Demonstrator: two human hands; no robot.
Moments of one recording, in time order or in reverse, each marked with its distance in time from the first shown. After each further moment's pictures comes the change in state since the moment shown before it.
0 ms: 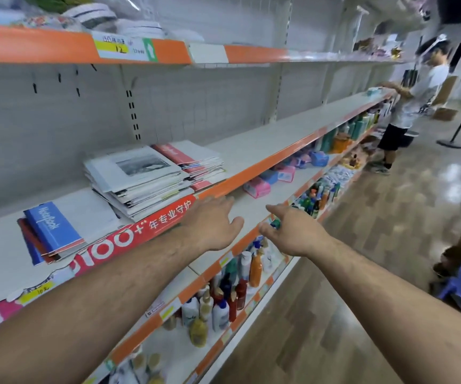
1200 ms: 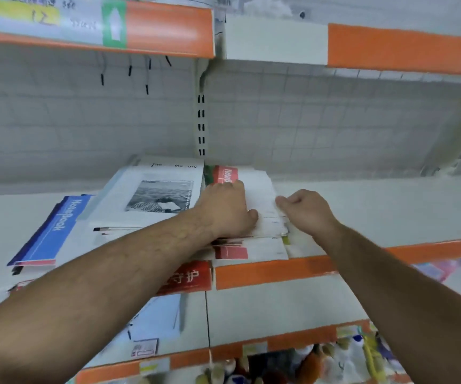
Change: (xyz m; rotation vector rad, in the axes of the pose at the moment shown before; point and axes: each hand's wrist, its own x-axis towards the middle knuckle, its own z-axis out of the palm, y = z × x) left_hand 0.229 -0.093 -0.023 0.074 0.089 -0.699; right_hand 0.388 -0.031 0.001 0.494 -0.156 -0.295
